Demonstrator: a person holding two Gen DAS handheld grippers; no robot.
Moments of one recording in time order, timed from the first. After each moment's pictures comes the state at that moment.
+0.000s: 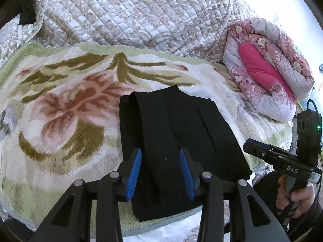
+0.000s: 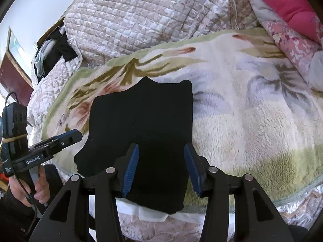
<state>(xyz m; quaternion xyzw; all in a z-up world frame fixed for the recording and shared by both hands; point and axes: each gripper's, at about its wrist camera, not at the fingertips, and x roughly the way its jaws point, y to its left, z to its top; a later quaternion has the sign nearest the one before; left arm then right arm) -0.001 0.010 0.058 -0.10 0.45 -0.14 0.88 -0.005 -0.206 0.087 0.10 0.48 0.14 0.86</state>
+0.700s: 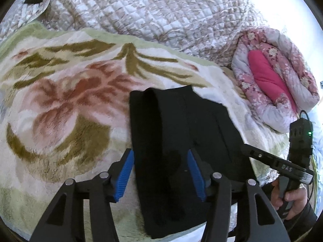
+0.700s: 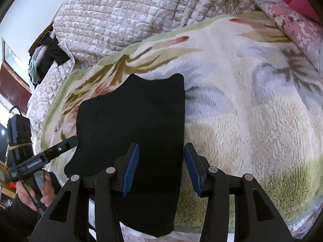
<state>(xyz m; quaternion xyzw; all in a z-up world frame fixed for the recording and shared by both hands) 0.023 0.032 0.030 -0.14 0.47 -0.14 0.86 0.019 -0.216 0.063 0.14 0.50 0.14 0.84</state>
